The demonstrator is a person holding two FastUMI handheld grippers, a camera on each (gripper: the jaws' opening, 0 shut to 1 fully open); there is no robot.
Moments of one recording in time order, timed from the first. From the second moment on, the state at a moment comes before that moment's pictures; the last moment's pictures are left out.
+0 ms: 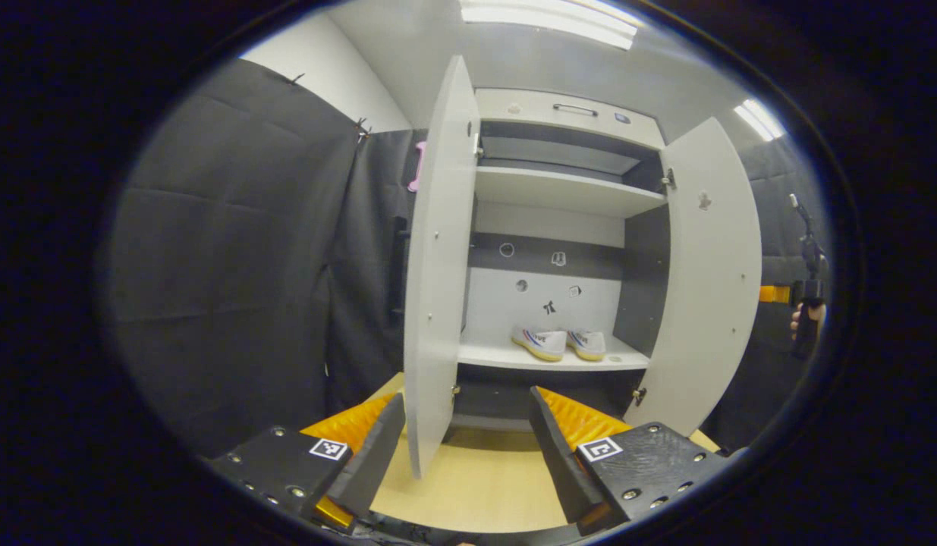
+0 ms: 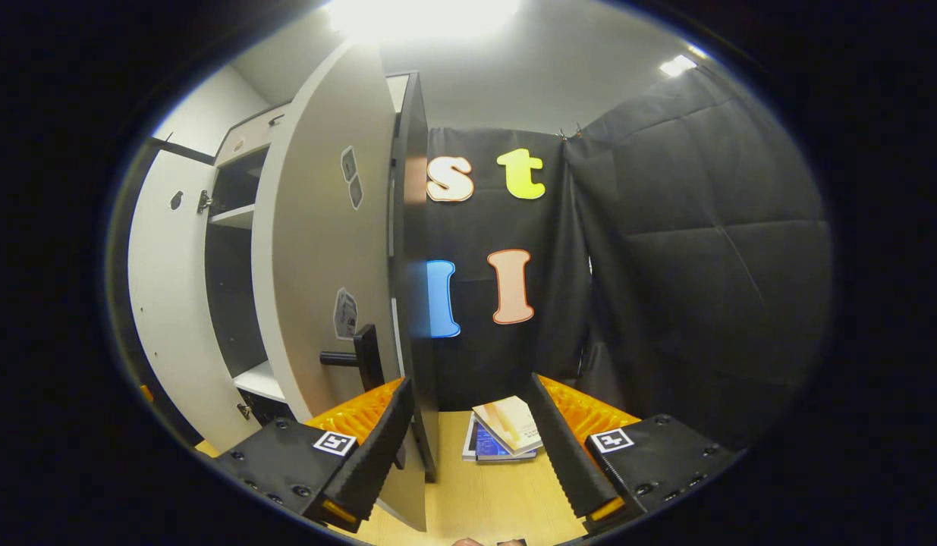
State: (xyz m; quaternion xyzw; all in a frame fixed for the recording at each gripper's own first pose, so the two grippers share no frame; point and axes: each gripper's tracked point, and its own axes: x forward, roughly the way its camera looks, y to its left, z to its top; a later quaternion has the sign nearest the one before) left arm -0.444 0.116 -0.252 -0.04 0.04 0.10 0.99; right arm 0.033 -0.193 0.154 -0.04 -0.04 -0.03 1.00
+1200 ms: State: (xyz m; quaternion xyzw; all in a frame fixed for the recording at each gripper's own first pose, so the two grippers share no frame) left arm -0.439 0.247 -0.251 0.00 0.03 0.22 0.98; right arm 0.089 -0.006 0.162 -0.04 -0.04 0.12 0.99
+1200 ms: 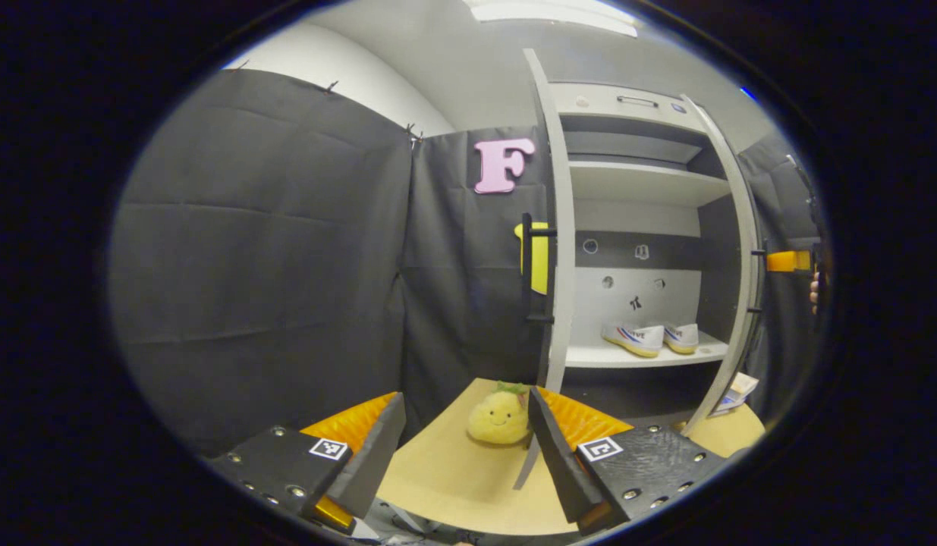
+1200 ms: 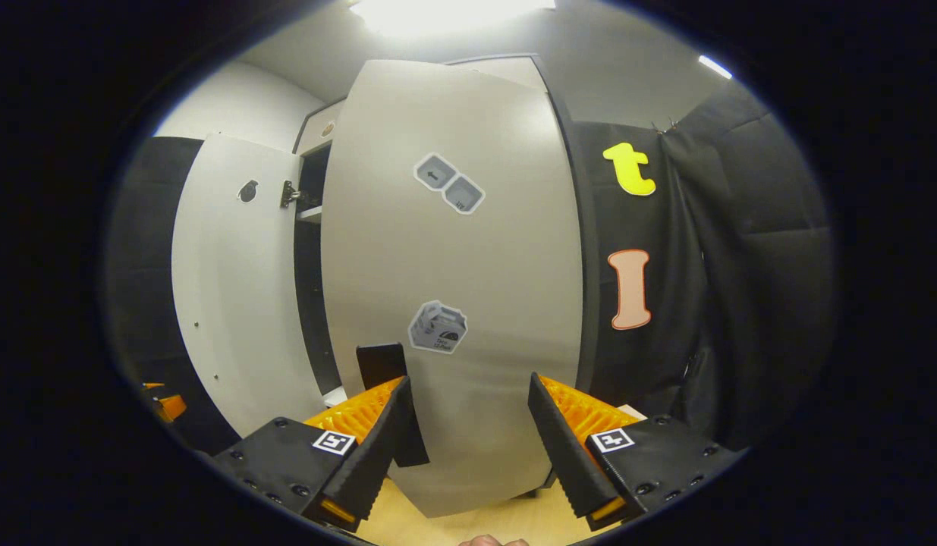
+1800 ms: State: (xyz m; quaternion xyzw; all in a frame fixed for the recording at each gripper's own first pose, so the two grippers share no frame) left arm -0.344 0.296 -0.163 0.06 0.00 0.17 0.98; right arm 0.108 -0.113 0.129 0.06 -0.03 0.07 1.00
